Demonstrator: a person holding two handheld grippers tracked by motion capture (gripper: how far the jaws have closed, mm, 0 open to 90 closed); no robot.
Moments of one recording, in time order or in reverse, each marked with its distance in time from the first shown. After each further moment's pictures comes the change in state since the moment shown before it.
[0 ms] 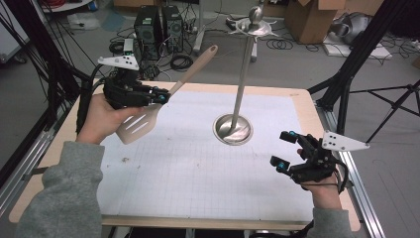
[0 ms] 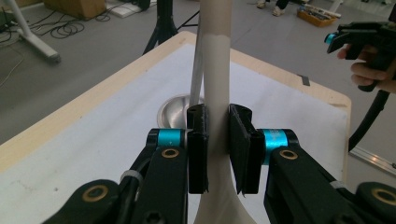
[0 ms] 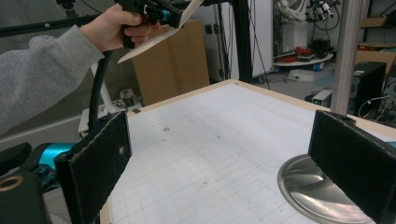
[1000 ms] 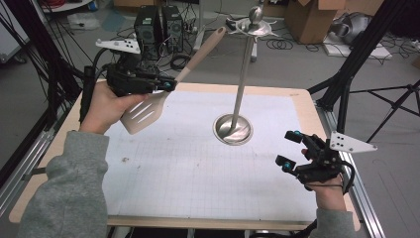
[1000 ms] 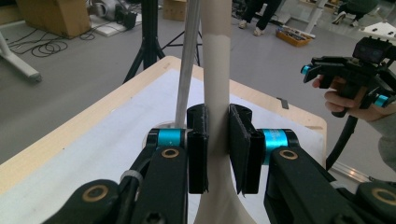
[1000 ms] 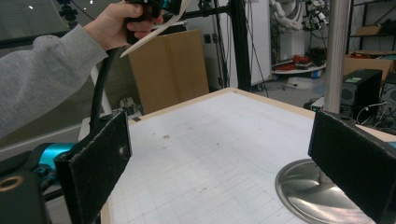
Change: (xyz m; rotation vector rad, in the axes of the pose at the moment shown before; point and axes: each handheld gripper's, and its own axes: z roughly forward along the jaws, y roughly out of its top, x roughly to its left) left arm -0.002 0.028 0.002 -0.060 -0.049 -0.008; right arm -0.001 0.001 -0.010 -0.038 -0.001 0.003
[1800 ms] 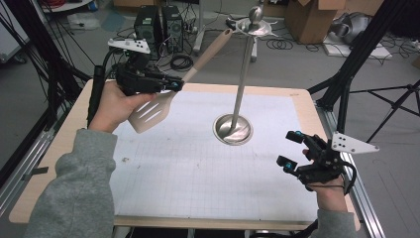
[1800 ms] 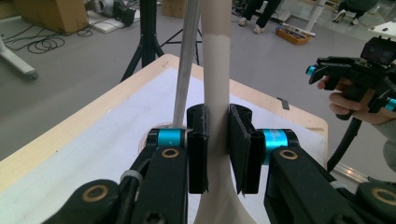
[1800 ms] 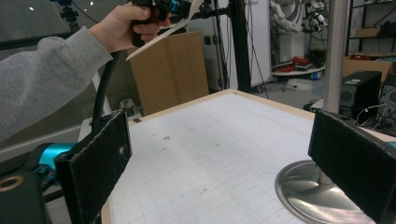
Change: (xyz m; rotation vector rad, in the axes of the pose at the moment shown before) left arm 0.001 0.002 0.016 0.005 -0.015 -0.012; right arm 0.001 0.000 -0.003 -0.001 0.000 0.008
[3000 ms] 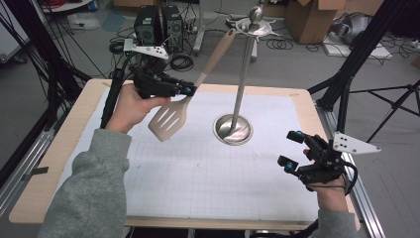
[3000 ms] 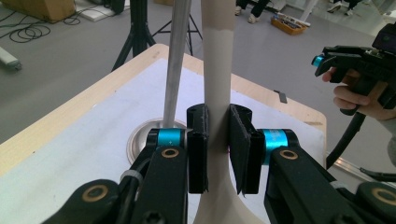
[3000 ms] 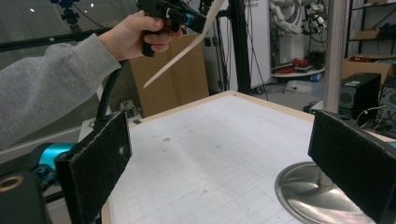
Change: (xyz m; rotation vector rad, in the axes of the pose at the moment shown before) left arm 0.000 -0.003 0.036 0.055 -0.027 -0.003; right arm 0.001 0.001 -0.002 -0.009 0.001 -0.003
